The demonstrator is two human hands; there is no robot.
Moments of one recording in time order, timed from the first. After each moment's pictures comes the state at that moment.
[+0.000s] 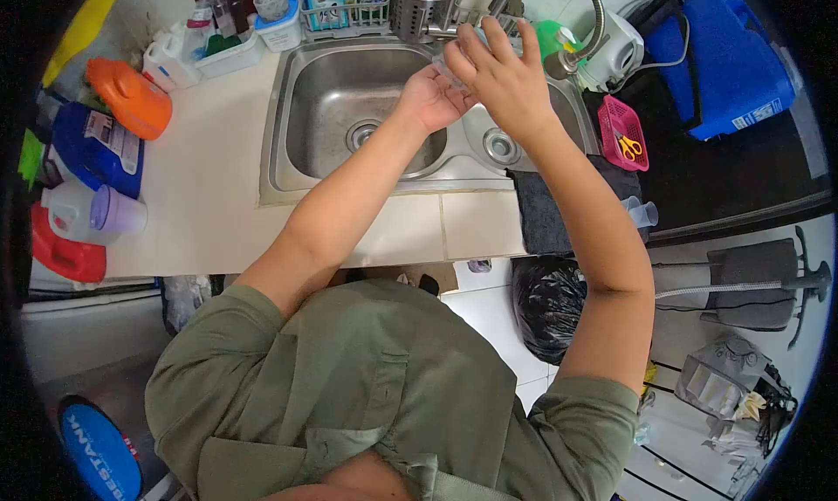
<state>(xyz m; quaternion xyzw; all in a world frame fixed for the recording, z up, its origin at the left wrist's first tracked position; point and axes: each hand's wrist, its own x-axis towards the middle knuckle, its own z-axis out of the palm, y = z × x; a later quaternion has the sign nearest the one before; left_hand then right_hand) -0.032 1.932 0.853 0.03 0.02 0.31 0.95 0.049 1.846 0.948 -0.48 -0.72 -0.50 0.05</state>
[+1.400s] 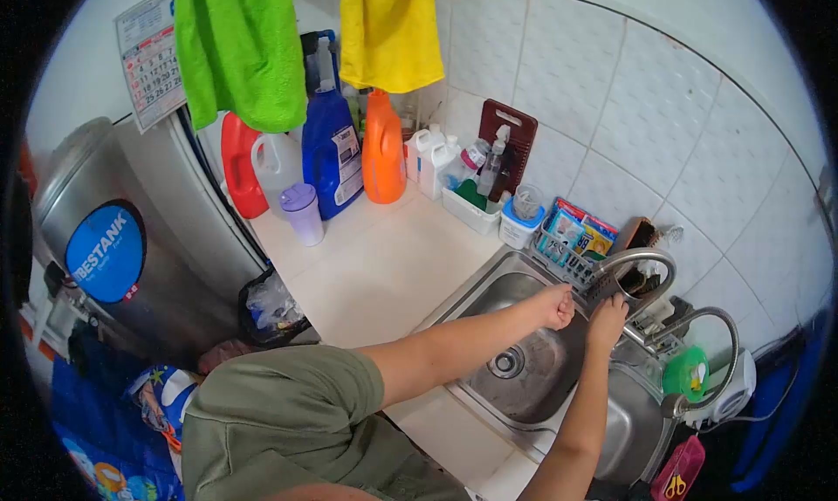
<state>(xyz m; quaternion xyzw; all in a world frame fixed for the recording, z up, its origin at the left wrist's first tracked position) -0.097 2.081 0.832 -0.05 0.23 0.36 0.90 0.040 2.055 0.838 -0.64 -0.68 -0.21 0.29</state>
